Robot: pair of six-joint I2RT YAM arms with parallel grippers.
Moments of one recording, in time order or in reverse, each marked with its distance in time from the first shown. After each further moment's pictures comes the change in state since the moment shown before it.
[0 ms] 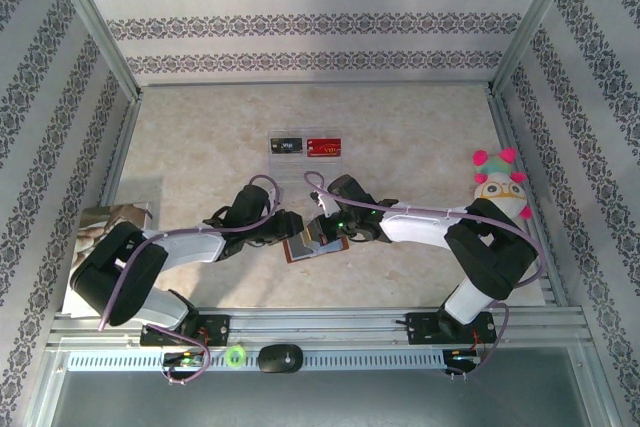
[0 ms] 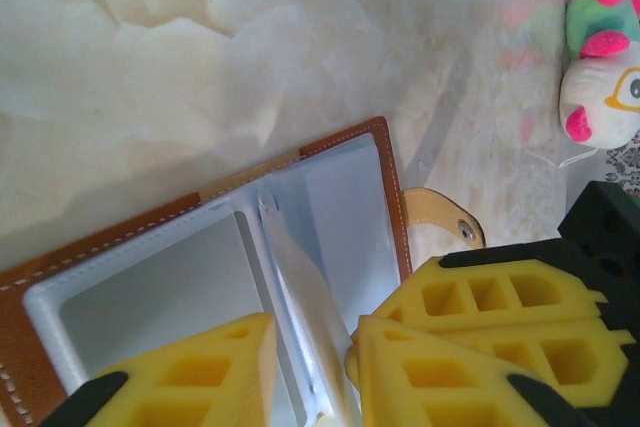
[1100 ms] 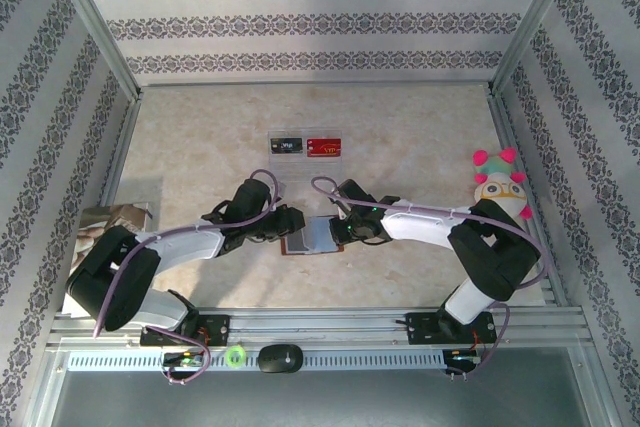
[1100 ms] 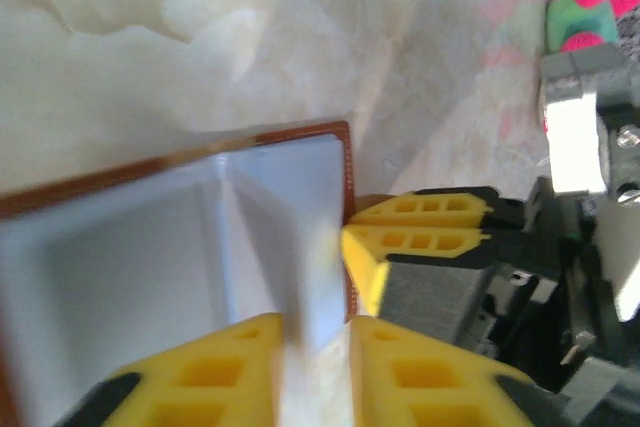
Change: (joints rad) left arm 0.003 -0.034 0.064 -0.098 0.031 -0.016; right arm -0.011 -0.008 0.021 -0.275 0.331 0.034
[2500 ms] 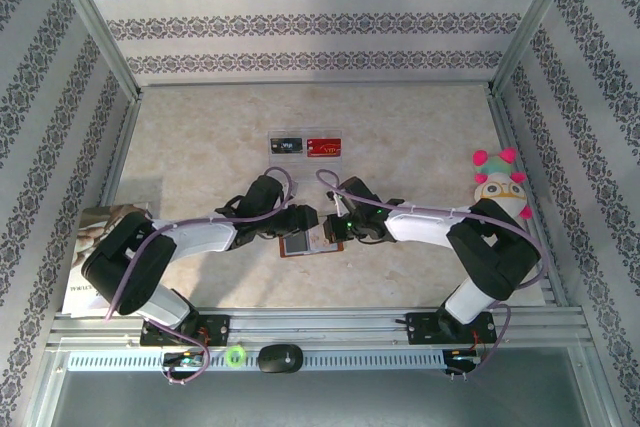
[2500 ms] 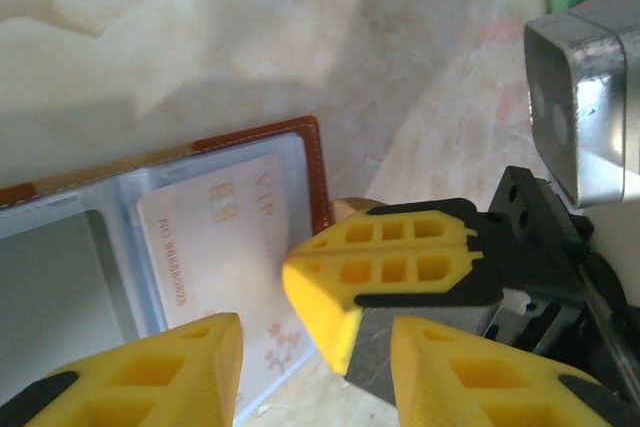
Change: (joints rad) left arm -0.041 0.110 0.074 0.008 0.005 0.016; right arm -0.036 0.000 -0.067 0.195 -0.187 0.074
